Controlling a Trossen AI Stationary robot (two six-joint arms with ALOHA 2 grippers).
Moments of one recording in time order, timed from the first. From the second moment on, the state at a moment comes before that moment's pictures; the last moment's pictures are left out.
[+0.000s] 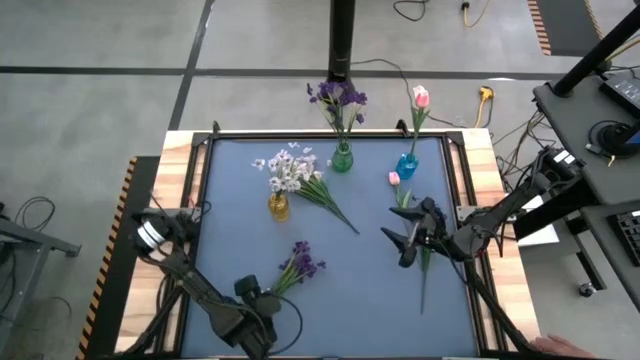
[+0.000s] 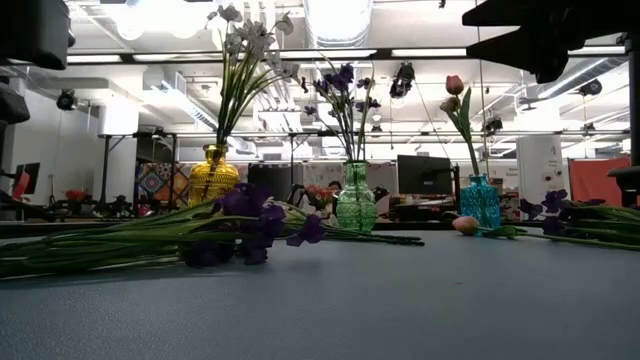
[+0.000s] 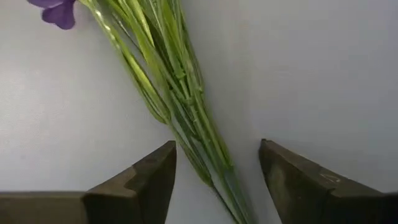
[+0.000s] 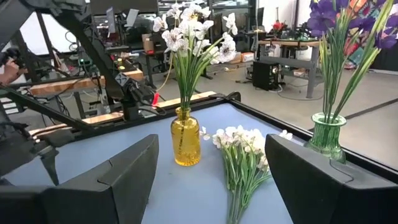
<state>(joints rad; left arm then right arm) -0.84 2.01 1.32 -0.91 -0.33 -1.24 0.61 1.09 0.34 0.75 1.04 0.09</state>
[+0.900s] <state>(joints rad) -0.85 1.80 1.51 -0.99 -0.89 -0.99 0.61 1.10 0.33 0.65 0.87 0.15</state>
